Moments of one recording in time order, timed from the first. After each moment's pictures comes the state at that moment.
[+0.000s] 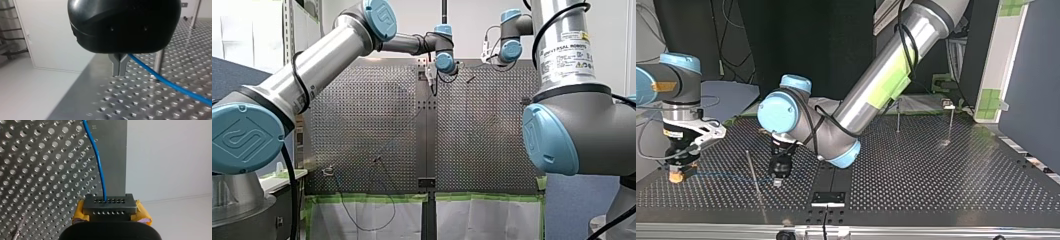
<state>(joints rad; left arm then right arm) -0.69 -2.34 -0.63 -3.17 -1.96 -1.73 1.80 -1.29 1.31 -0.15 1.60 1.65</state>
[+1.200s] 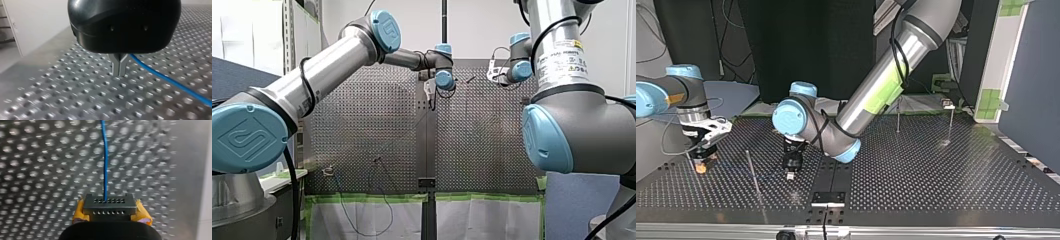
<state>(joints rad) -0.66 -2.42 -0.67 -3.10 -1.97 -1.73 1.72 -1.15 1.33 -0.19 1.36 1.73</state>
